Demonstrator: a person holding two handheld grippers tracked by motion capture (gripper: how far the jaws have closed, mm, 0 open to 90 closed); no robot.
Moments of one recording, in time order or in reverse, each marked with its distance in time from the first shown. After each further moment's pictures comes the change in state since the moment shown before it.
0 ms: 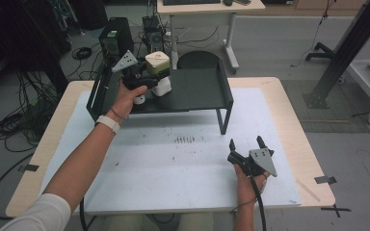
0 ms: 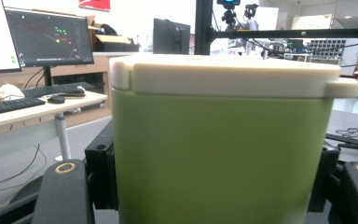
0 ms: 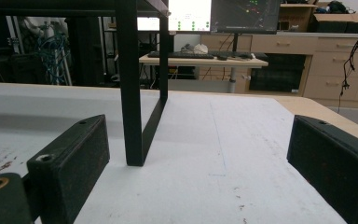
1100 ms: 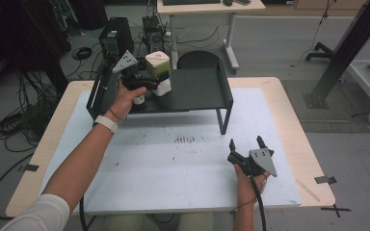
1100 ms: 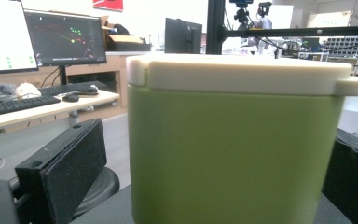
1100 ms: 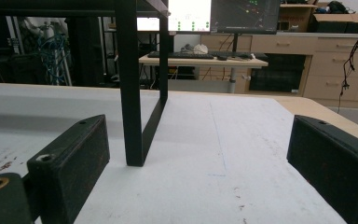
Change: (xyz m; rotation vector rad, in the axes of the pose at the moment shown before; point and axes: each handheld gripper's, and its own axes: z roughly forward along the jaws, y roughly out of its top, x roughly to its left) left arm -0.003 0.001 -0.004 0.006 0.061 0.006; right arm 0.000 0.000 0.000 -0.001 0.000 0.000
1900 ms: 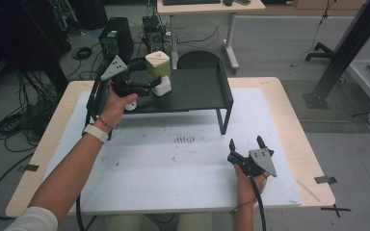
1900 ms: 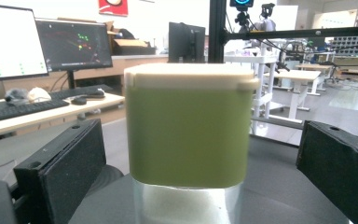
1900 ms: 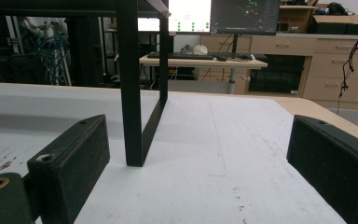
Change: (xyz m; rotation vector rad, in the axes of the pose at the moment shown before) left arm -0.015 0.008 -0.038 -0.018 0.027 0.023; right arm 0.000 0.000 0.000 -0.002 -0.001 -0.004
